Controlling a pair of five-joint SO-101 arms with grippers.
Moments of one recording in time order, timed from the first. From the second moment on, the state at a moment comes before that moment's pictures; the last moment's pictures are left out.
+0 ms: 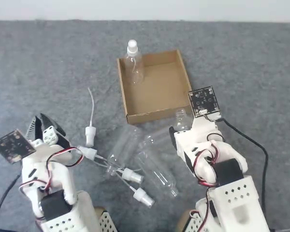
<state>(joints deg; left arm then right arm) -28.2 -103.6 84.6 49.9 18.9 -22.4 -64.5 59.5 60.4 -4.4</state>
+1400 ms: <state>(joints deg) -7.8 -103.6 64.2 66.8 5.2 -17.7 -93.0 76.0 54.7 -4.4</state>
